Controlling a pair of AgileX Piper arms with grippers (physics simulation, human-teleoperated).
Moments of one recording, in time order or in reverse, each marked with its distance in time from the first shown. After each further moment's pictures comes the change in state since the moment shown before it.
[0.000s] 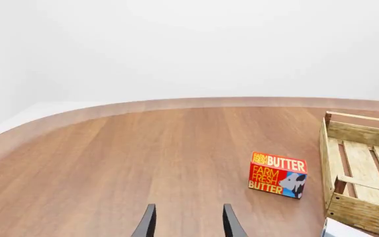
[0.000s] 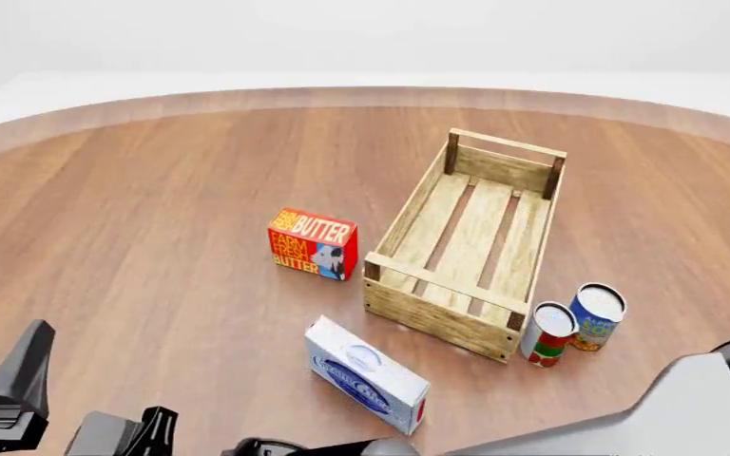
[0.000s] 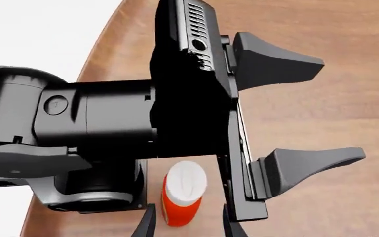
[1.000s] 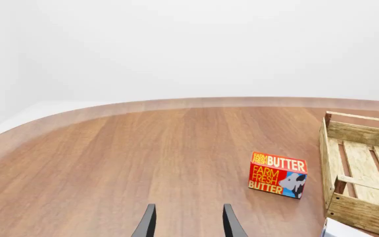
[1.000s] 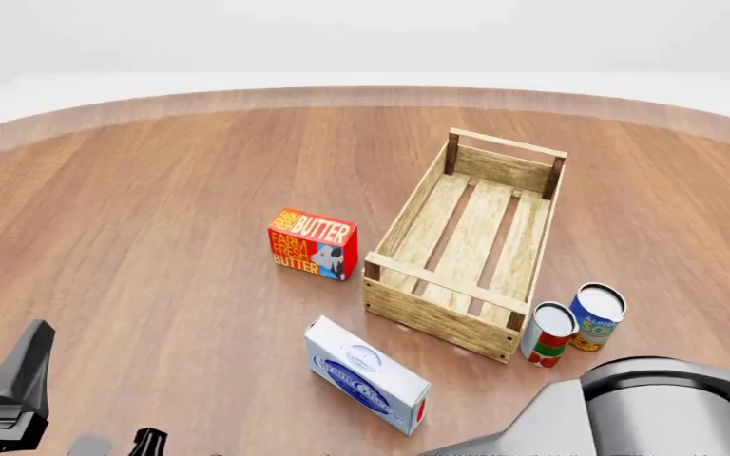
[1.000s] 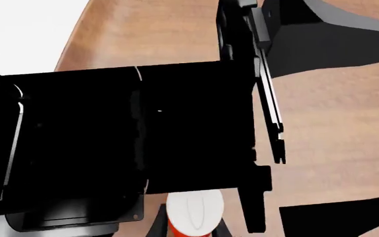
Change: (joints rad) left arm 0.000 0.000 0.000 0.000 0.000; right arm 0.001 0.169 -0.118 0.026 -0.001
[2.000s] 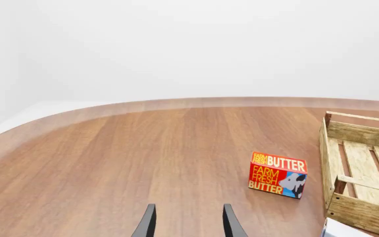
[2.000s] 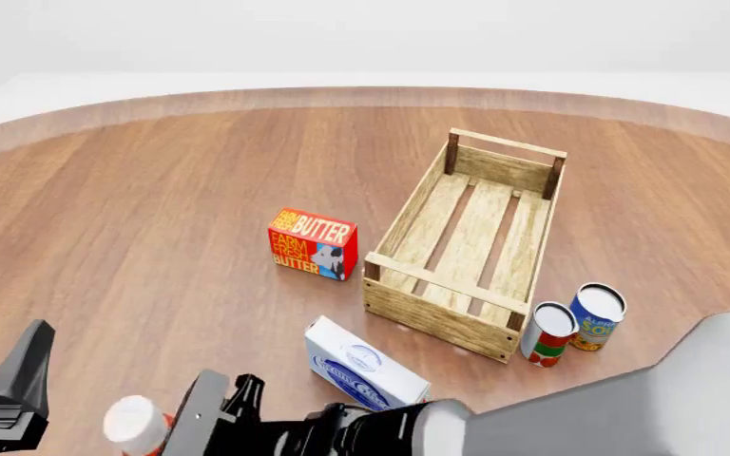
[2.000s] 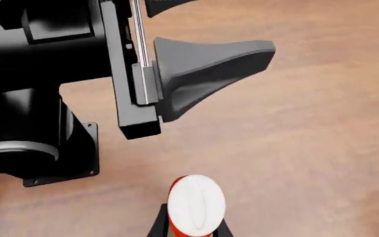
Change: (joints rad) left arm 0.000 0.000 0.000 0.000 0.000; right arm -0.126 -0.220 0.330 -0.143 0.004
